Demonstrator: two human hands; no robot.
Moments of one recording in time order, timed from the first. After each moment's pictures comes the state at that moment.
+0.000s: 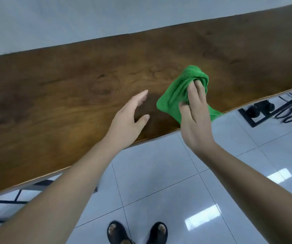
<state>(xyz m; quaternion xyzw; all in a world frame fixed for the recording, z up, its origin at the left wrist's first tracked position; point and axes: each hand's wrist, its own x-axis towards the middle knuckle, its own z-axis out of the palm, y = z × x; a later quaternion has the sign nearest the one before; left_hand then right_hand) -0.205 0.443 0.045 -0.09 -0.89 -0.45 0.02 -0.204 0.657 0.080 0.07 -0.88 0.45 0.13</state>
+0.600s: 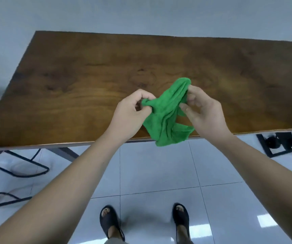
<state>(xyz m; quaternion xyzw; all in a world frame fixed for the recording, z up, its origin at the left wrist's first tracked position) -0.145 0.391 0.096 0.07 -0.80 -0.58 0.09 -0.234 0.627 0.101 0.29 -0.86 0.42 0.04</state>
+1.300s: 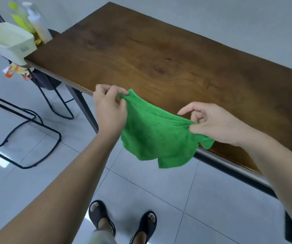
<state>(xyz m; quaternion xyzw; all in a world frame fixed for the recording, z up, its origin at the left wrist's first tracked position) -0.107 0.507 0.035 0.45 -0.74 -0.33 0.38 -0.321 0.717 0.127 0.47 -0.76 0.25 -0.36</state>
